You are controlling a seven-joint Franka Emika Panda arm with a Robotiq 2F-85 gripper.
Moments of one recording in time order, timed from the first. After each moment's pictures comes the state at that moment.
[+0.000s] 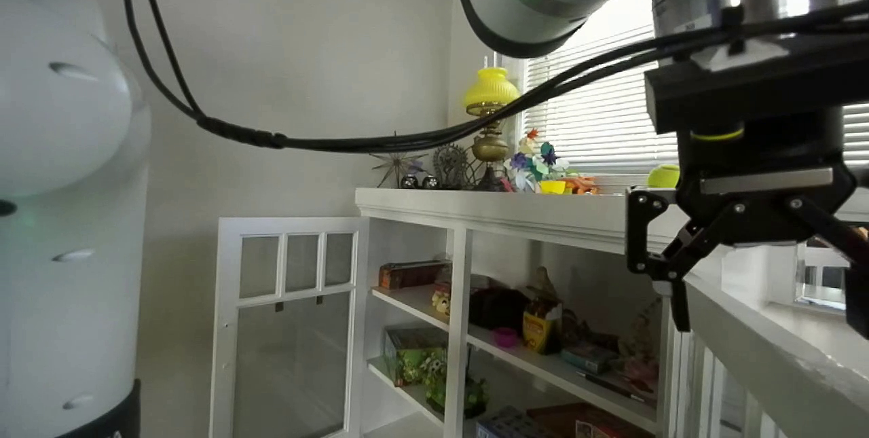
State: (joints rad) arm -0.30 -0.35 -0.76 -2.56 -0.17 2.55 -1.07
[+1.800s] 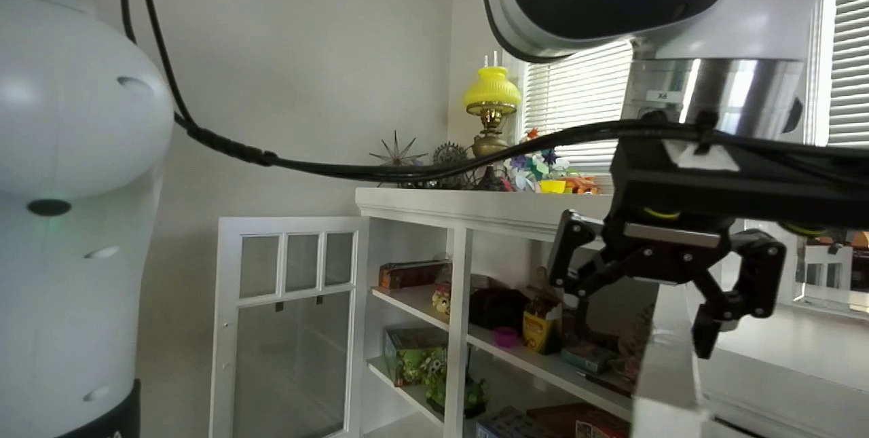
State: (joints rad) arm -0.12 -0.33 -0.88 -2.56 0.10 2.38 -1.40
